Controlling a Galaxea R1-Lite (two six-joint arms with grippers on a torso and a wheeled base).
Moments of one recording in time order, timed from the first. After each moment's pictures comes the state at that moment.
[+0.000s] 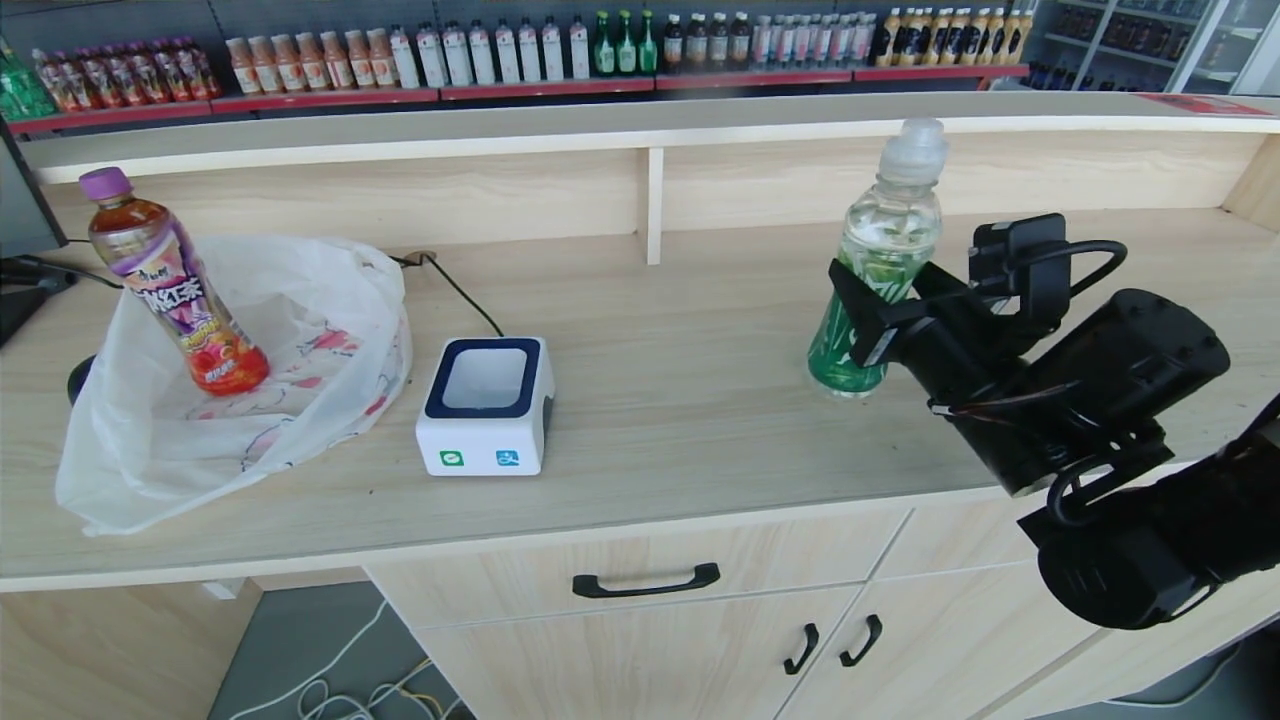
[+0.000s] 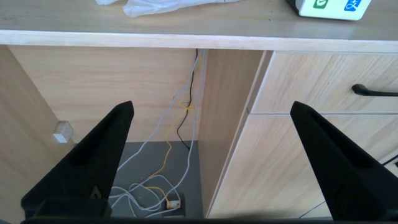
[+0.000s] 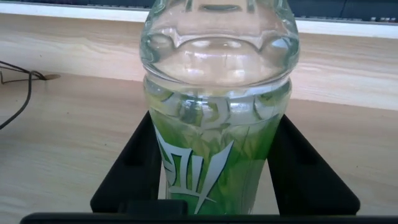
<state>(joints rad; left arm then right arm) 0.00 0.00 0.00 0.00 0.00 0.00 0.40 1.90 -0.78 -1.57 -0.08 -0.16</state>
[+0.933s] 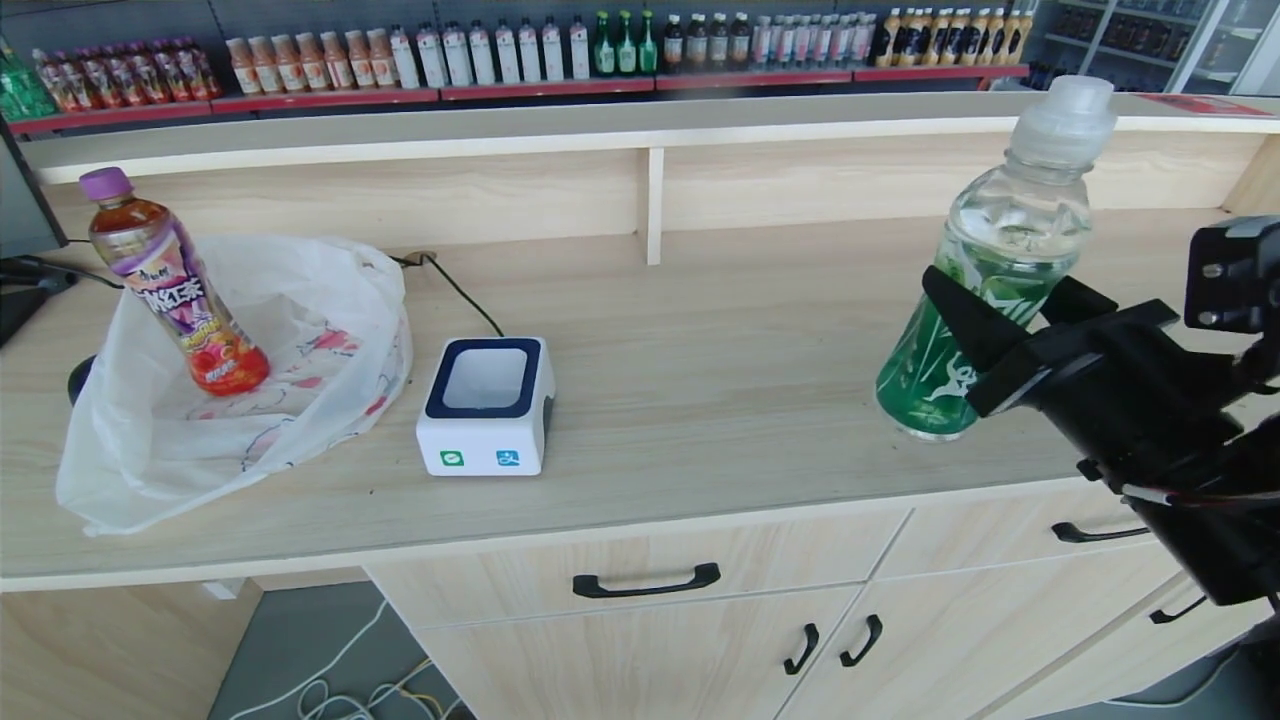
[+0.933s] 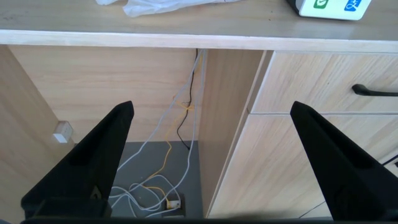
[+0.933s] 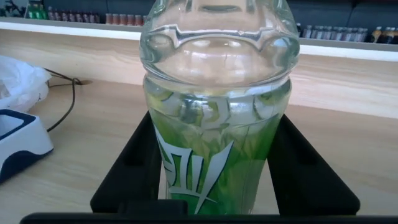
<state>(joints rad) 0.00 0.00 0.00 0.00 0.00 0.00 0.46 1.57 -0.45 -1.57 -0.08 -0.18</state>
